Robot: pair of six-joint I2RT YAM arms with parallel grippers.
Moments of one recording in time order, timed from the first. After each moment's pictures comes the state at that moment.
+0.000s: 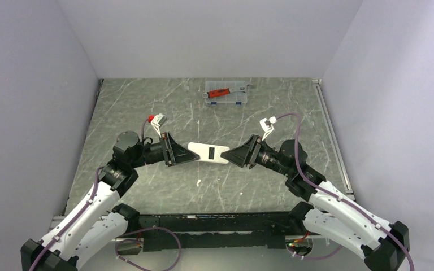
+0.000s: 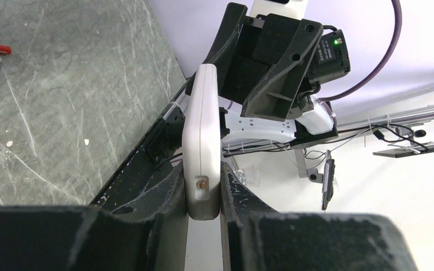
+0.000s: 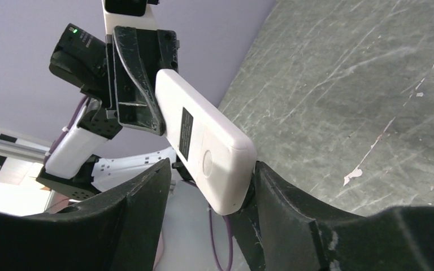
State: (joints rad) left arm -0.47 0.76 0.61 0.07 0.76 -1.07; right arm 0.73 0.75 0.57 0.14 -0.35 0.96
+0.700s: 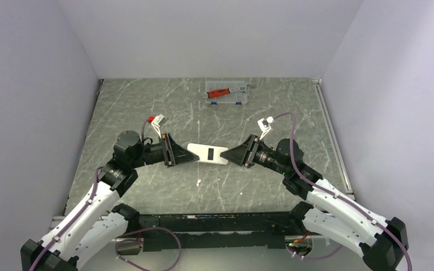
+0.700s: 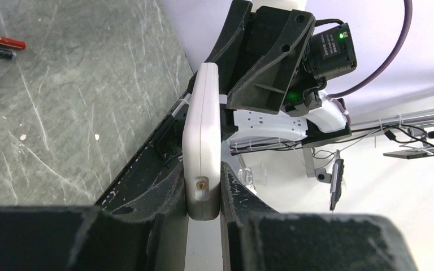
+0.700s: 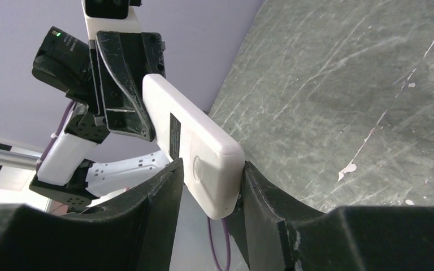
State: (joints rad) left arm -0.47 0.76 0.61 0.02 0.76 -1.03; right arm 0.72 0.79 0.55 0.17 -0.35 0.98
